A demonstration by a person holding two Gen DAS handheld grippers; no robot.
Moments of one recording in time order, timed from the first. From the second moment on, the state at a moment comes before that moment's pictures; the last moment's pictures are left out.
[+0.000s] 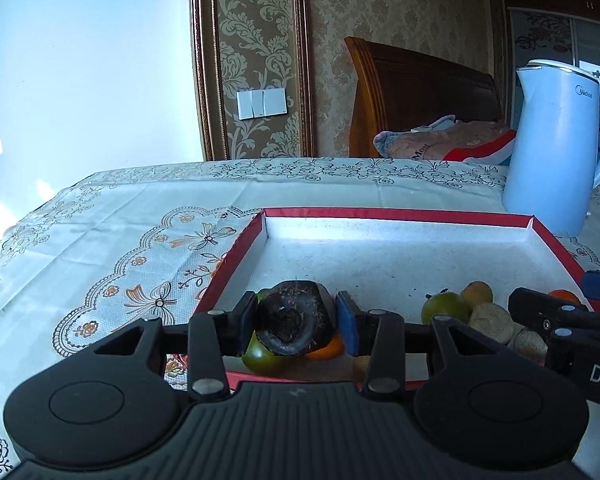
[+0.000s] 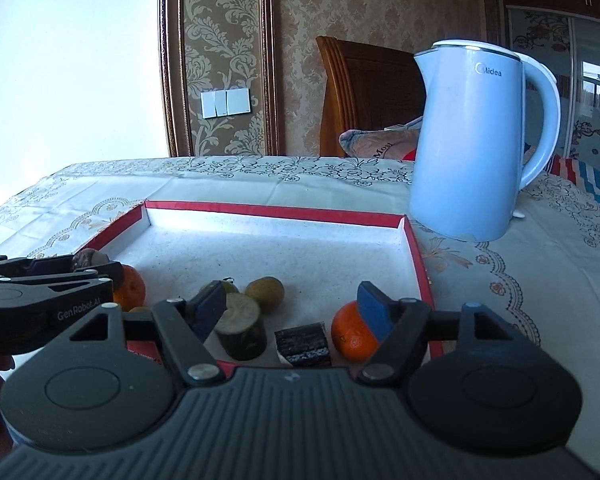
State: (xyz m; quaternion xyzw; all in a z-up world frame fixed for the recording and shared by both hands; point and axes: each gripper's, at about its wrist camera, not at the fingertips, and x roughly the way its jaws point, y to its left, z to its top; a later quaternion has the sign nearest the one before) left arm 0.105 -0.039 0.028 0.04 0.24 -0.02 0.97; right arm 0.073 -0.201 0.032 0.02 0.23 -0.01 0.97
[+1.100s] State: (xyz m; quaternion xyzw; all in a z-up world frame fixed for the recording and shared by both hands) left arm 0.081 -0.035 0.035 0.02 0.22 -0.02 0.97; right arm 0.023 -0.201 0.020 0.06 0.22 -0.02 0.97
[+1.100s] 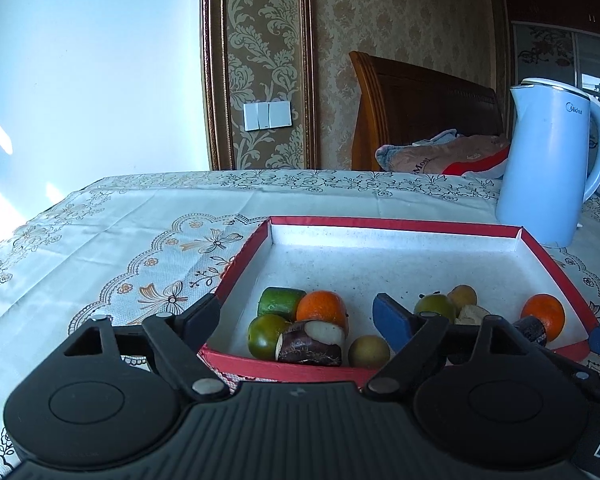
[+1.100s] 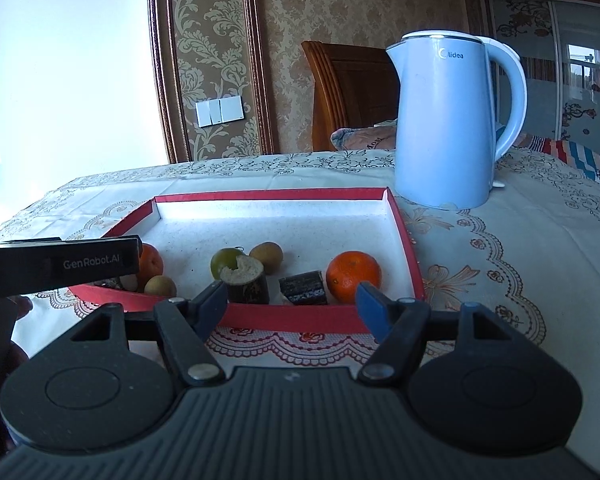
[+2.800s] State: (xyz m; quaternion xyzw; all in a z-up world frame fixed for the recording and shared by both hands) left arm 0.049 -0.041 0.027 0.03 0.24 -0.04 0.97; right arm 0.017 -0.179 0.009 0.04 0.25 -0.03 0.97
